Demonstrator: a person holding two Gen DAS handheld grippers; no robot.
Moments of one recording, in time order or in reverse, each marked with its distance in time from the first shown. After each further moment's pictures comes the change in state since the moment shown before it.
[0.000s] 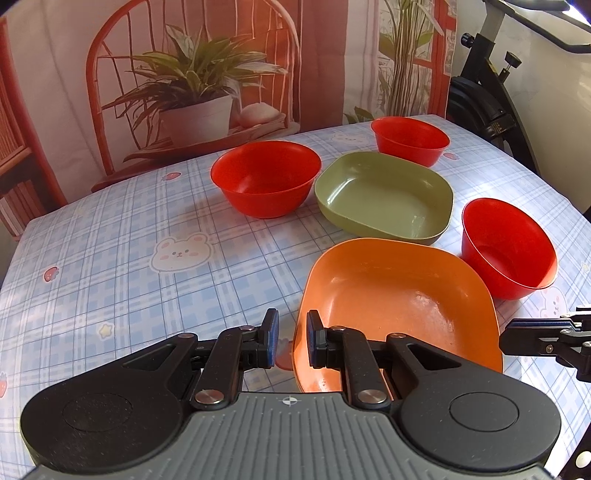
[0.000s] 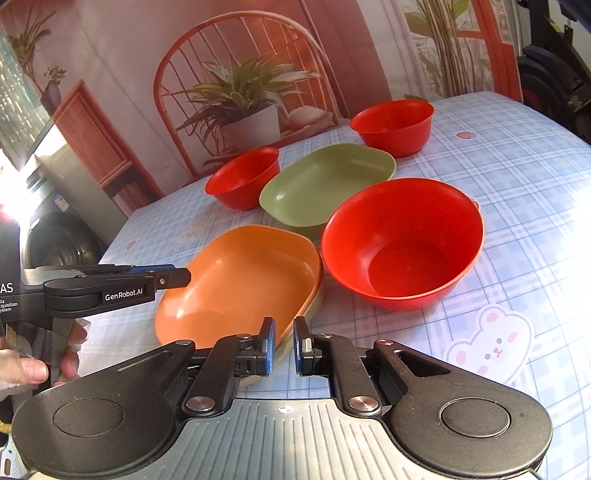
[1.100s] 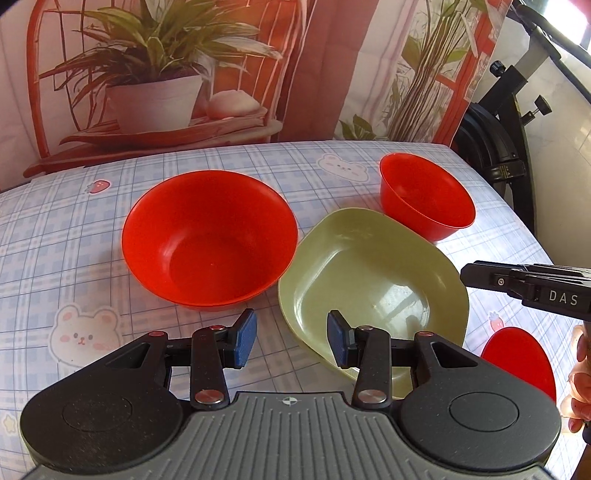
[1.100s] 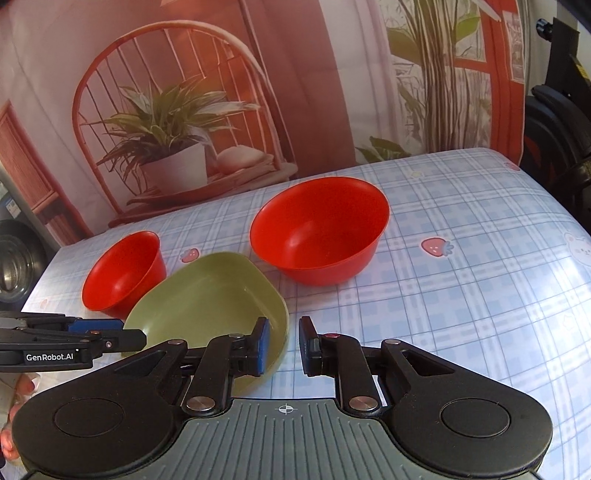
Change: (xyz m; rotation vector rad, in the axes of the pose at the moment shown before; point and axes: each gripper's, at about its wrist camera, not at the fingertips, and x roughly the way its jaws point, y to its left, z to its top) left arm 0.103 -0.015 0.085 -0.160 0.074 -0.157; right arm 0.097 -0.103 0.145 -0.068 0.020 -0.118
